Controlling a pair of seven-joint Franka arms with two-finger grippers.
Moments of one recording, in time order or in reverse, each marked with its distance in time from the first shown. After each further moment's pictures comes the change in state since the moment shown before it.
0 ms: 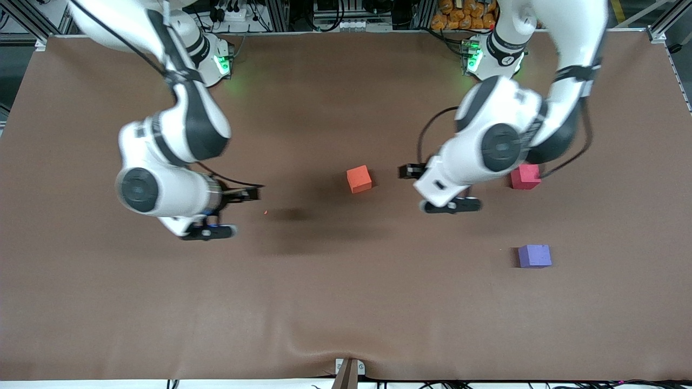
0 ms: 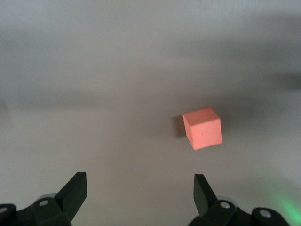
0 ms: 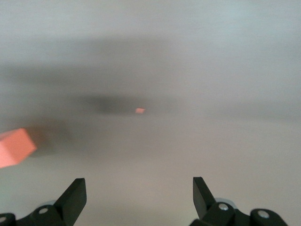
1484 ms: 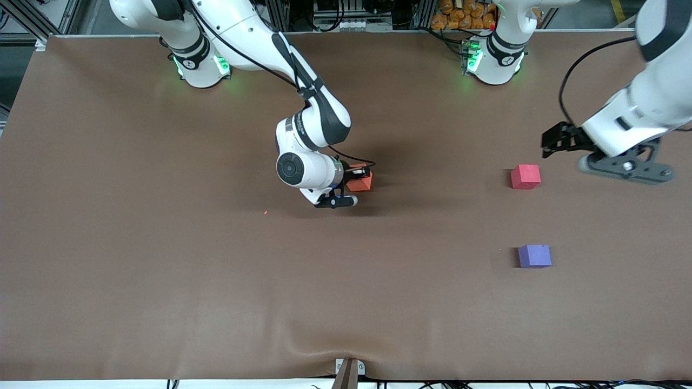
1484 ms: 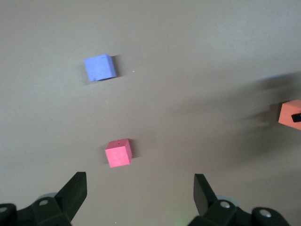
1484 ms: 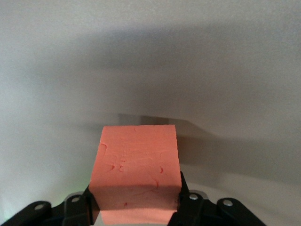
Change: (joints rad) left arm 0.351 -0.342 0.027 -0.043 0.188 -0.157 0.625; right arm 0.571 0.316 -0.148 -0.072 0.703 0.509 0.006
